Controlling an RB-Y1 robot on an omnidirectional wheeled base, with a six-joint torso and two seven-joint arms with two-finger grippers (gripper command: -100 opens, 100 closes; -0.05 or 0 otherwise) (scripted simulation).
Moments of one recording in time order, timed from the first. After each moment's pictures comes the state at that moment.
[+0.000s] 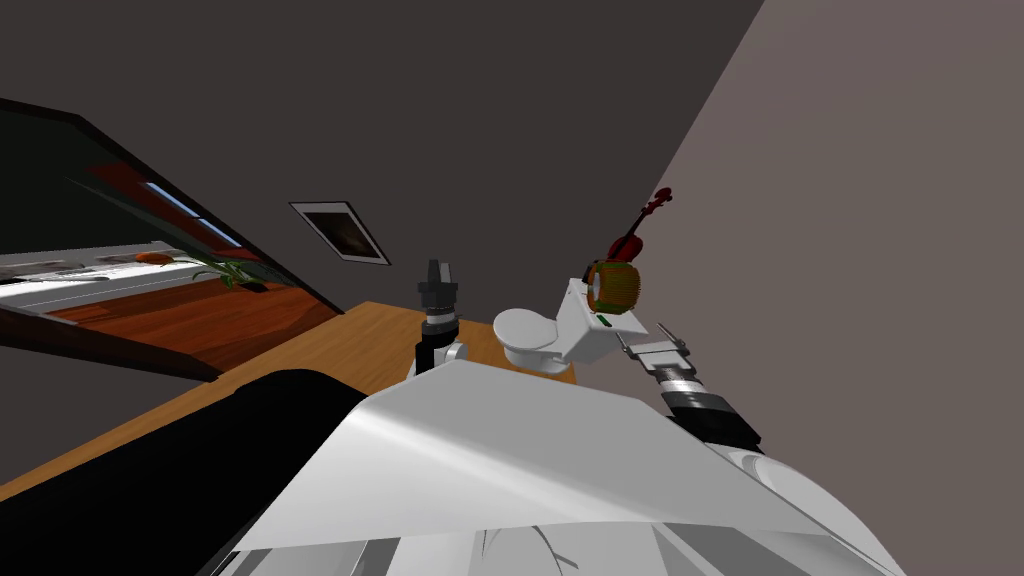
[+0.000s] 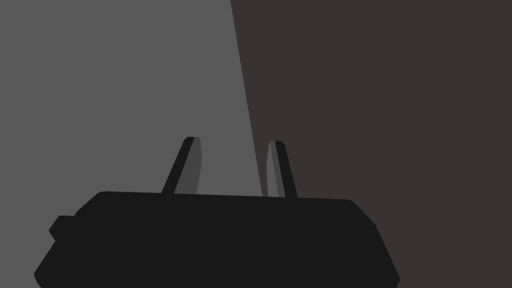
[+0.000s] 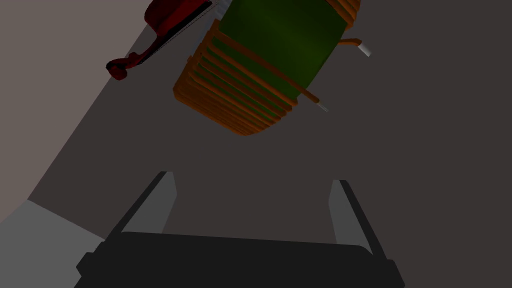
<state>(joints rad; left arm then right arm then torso) 0.55 0.03 -0.04 -2.38 0.08 -0.56 -0.14 0.77 -0.23 -0.29 -2.23 1.30 -0.34 0.58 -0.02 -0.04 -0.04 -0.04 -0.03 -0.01</state>
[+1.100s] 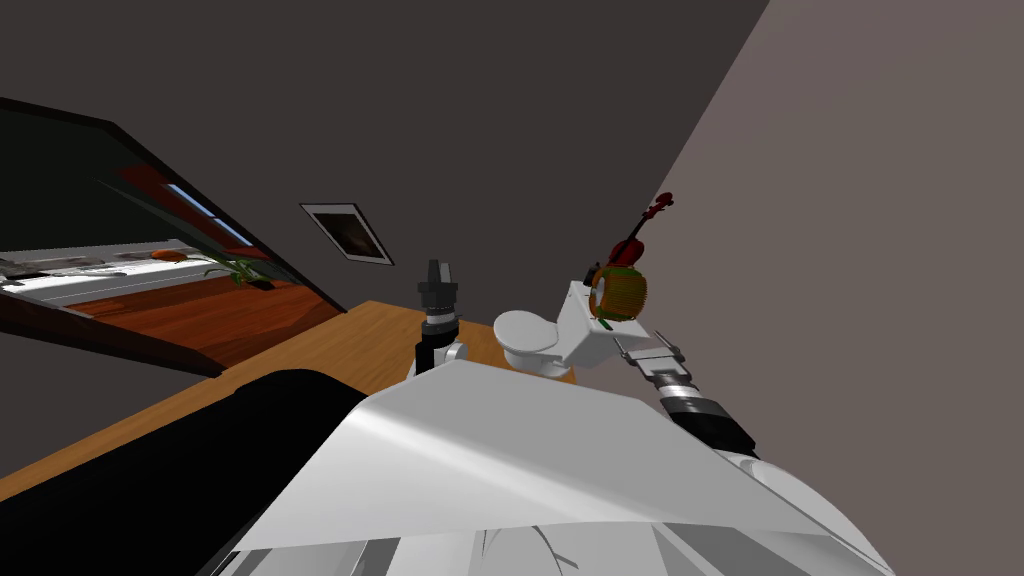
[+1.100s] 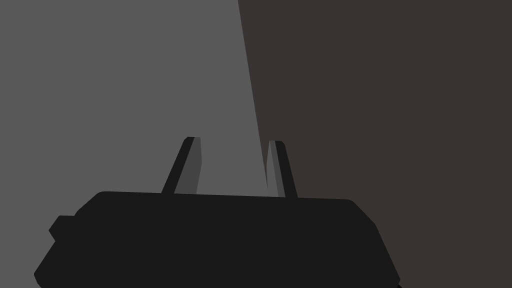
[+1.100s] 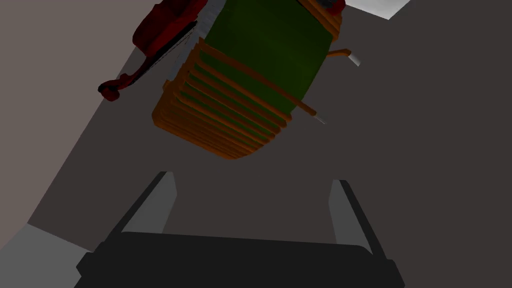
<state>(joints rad) 0.55 0.03 -0.04 -2.38 0.08 -0.56 -0.14 0.78 -0.25 -0.28 -2.18 1.27 -0.35 0.56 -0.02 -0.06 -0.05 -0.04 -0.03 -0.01</state>
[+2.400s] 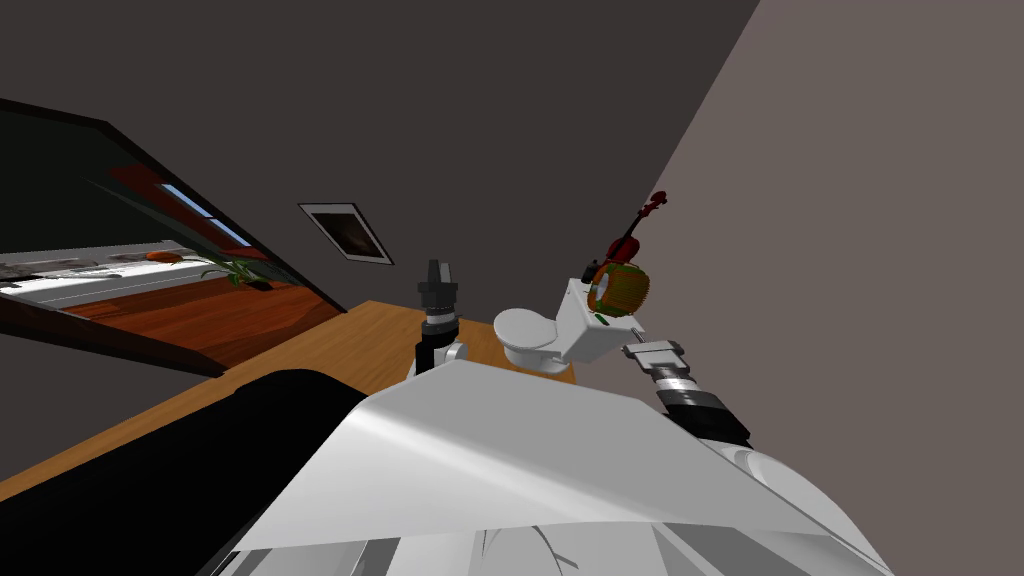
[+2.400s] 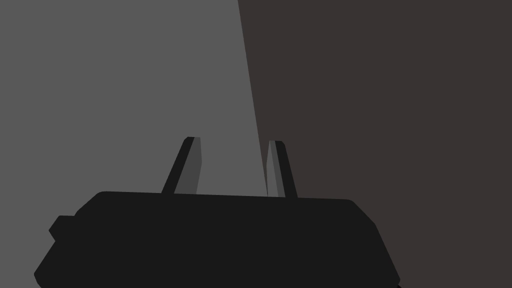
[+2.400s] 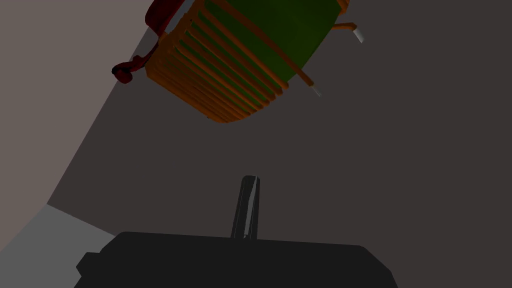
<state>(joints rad) 0.55 0.03 -0.04 -2.38 0.08 -0.56 -0.14 0.75 -0.22 -0.28 -2.21 1.26 -0.35 0.57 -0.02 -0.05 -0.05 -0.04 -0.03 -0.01</state>
